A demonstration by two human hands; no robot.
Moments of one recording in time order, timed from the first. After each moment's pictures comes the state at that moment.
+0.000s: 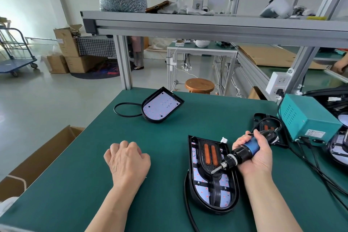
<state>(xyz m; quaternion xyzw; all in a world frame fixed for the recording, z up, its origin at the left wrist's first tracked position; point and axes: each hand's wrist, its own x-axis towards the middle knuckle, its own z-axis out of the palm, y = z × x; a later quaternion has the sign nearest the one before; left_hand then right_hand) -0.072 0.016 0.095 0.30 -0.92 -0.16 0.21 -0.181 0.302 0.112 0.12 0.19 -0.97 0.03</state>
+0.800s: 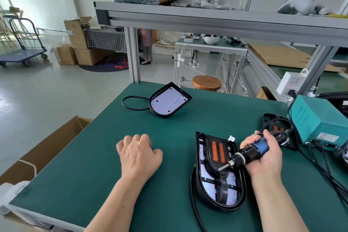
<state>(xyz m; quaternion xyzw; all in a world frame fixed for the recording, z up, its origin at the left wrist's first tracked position) -0.073 0.020 0.093 0.25 -0.93 -0.15 0.20 -0.179 0.301 0.116 0.13 0.19 -0.97 0.03</state>
